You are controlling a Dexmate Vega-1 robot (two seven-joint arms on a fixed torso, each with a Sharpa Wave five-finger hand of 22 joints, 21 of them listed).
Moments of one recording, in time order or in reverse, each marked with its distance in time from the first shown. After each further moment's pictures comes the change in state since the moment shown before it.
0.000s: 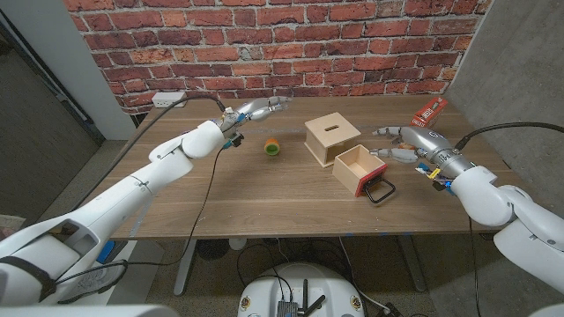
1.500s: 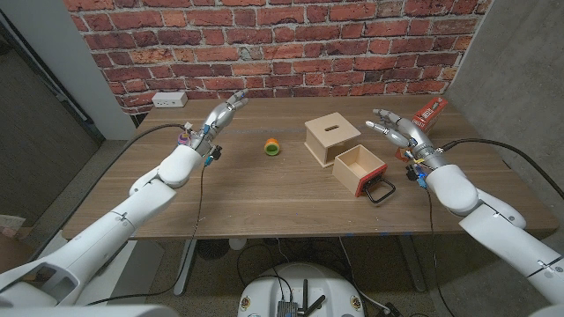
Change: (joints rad) left arm 0.235 -0.010 -0.172 0.018 -0.264 -0.069 0.170; left_hand -0.008 -0.006 -0.005 -0.015 0.000 -0.193 0.018 -0.016 0.000 -0.200 0.067 -0.004 0.000 -0.167 0.005 0.000 0.004 -0.076 0.007 -0.008 0.000; right arm 0.209 0.013 -0.205 0.205 0.512 0.093 -0.250; right_hand -0.210 0.013 -0.057 0.057 0.000 -0.233 0.033 -0.023 -0.009 -0.230 0.035 -0.007 -0.028 -0.217 0.005 -0.051 -0.089 -0.189 0.052 -0.038 -0.009
